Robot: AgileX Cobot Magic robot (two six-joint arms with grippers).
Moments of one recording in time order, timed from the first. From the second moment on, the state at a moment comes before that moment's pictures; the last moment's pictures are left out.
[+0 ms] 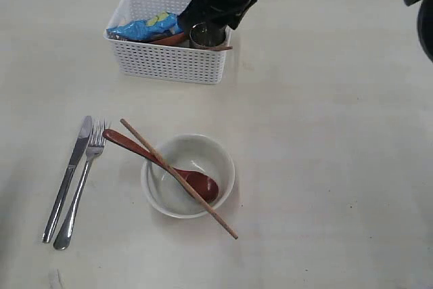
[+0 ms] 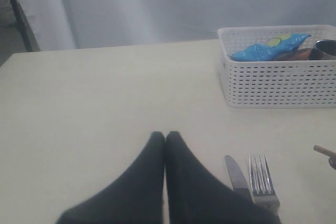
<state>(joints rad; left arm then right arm) -0.12 0.00 0.00 0.06 0.32 -0.02 0.63 2.19 -1.99 -0.11 1.21 -0.15</state>
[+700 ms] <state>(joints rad) -0.12 0.00 0.00 0.06 0.32 -0.02 0.62 2.25 -1.99 -0.10 1.22 -0.19</state>
